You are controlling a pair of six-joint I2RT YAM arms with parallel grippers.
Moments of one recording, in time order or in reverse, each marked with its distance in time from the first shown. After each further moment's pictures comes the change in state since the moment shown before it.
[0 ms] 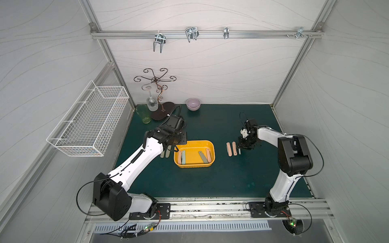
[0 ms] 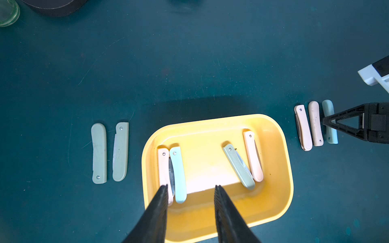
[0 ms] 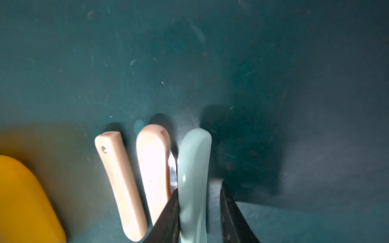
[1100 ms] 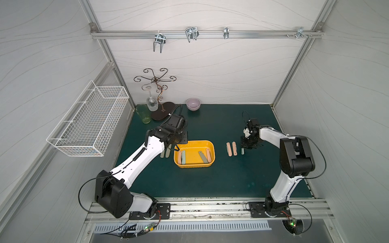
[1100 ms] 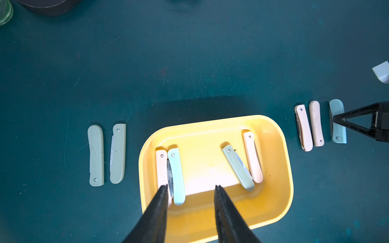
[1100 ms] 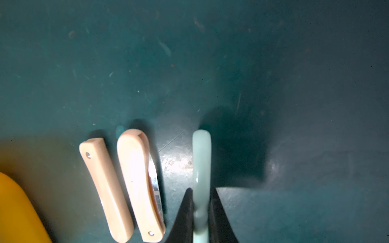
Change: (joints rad) left arm -0.002 0.031 0.018 0.000 0.004 0.002; right arm -0.013 -0.026 -0.008 -0.003 0.030 0.005
